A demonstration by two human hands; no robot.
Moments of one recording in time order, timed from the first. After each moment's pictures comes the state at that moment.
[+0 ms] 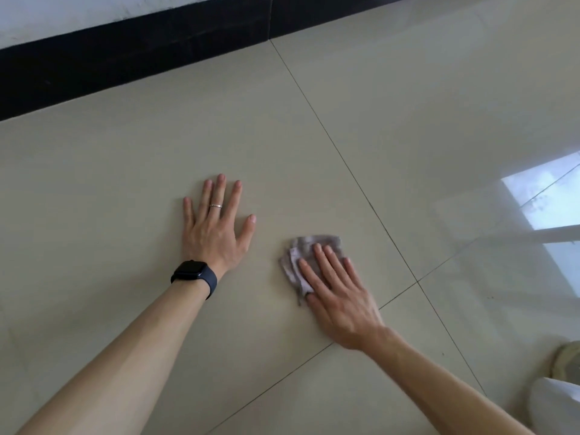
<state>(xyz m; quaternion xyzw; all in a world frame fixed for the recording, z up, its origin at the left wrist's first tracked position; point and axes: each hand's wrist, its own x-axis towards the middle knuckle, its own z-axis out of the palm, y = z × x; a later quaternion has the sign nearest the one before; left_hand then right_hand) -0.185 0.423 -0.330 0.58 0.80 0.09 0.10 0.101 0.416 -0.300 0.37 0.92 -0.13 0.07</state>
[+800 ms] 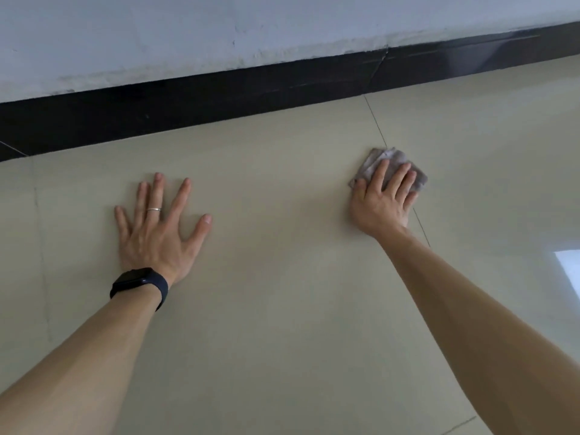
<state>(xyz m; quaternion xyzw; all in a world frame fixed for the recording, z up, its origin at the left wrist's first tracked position) -0.368 0.416 -0.323 0.40 0.91 0.03 0.11 -0.111 0.658 -0.306 0.64 0.74 -0.18 0.06</state>
